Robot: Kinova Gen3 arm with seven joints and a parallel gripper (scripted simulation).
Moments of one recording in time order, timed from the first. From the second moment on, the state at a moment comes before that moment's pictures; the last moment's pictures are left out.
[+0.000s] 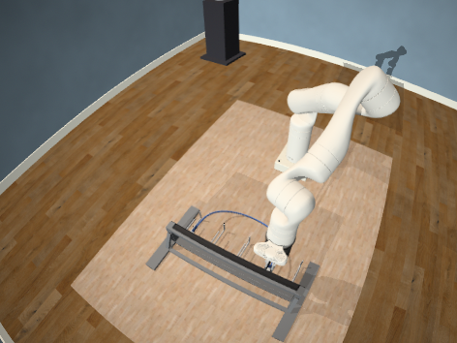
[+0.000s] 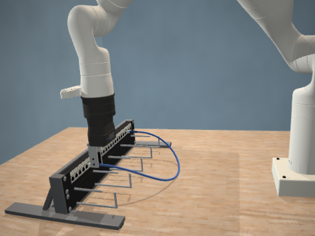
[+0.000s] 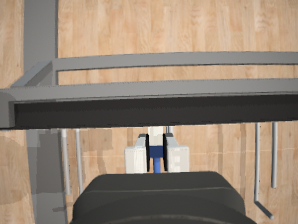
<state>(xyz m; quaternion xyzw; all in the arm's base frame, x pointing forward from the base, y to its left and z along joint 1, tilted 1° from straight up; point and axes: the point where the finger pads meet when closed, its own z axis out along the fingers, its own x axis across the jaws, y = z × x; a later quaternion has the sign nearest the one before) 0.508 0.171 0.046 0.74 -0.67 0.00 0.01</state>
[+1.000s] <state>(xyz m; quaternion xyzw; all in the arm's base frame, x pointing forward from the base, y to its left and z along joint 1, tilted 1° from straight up) 0.508 0.171 0.046 0.74 -0.67 0.00 0.01</state>
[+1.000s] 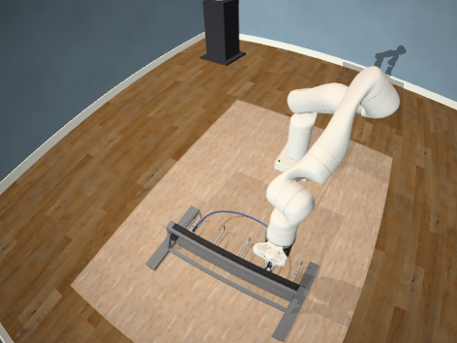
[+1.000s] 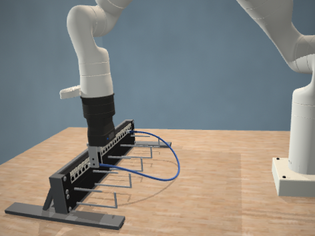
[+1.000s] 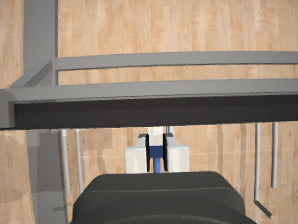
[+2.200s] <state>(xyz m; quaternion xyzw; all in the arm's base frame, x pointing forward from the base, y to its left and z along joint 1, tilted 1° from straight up) 0.512 0.171 0.046 0.74 -0.67 0.00 0.01</state>
